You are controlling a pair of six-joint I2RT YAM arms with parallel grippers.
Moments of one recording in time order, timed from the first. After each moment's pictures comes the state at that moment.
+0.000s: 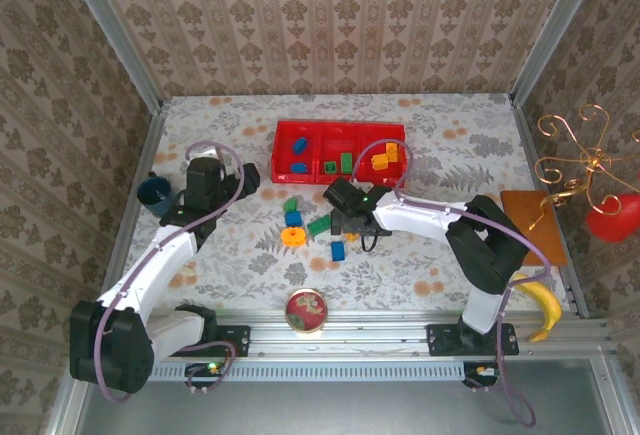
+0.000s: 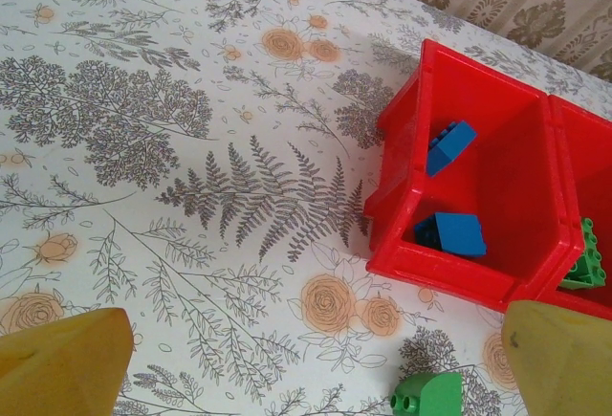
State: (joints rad) left arm -0.29 1.10 0.71 -0.19 -0.10 -0.48; right arm 0.78 1.79 1.14 -0.64 0.30 0.79
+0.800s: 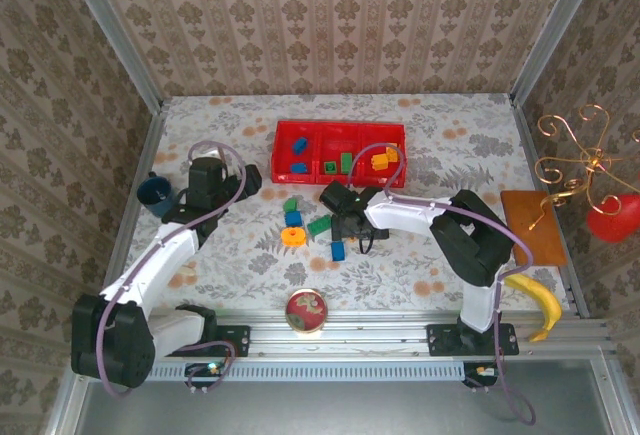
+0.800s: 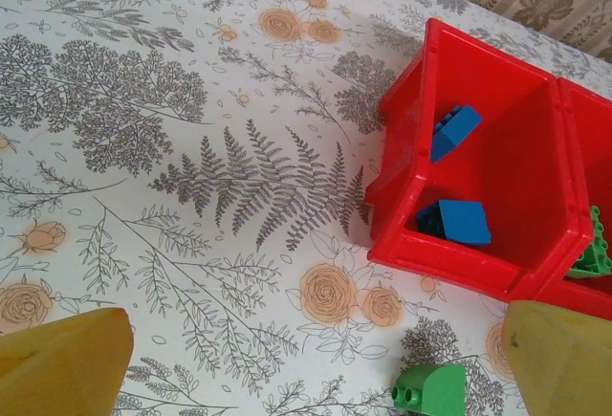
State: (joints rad) left arm -0.29 1.13 0.71 -0.19 -0.08 -0.48; right arm 0.78 1.87 1.17 -0.68 0.28 0.78
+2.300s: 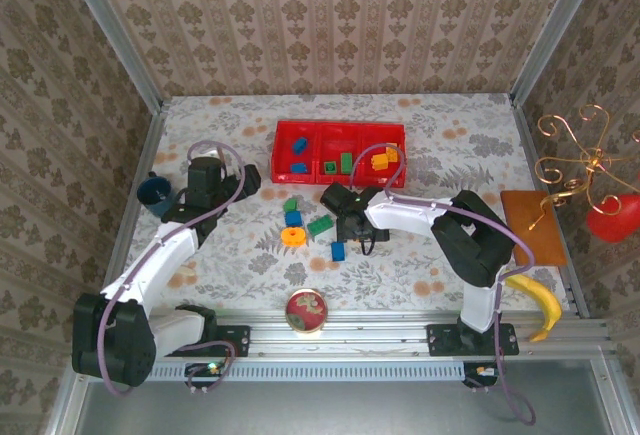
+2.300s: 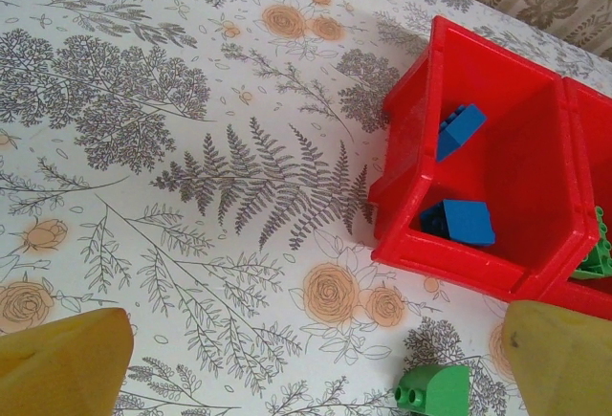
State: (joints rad) left arm -0.27 1.14 0.71 -0.19 -0.07 -0.48; right arm 0.78 1.87 1.17 -0.72 0.29 0.80
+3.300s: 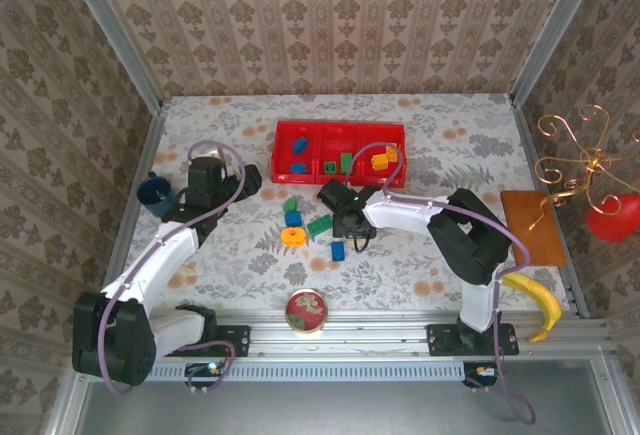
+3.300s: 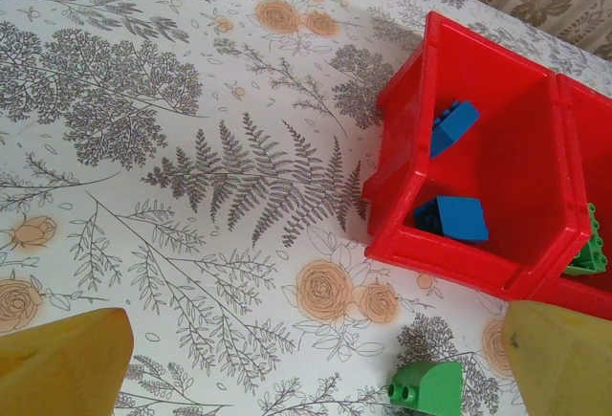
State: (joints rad) left arm -0.27 1.14 0.71 -0.19 -0.05 -0.49; right arm 0.78 1.89 1.19 -0.62 0.23 0.82
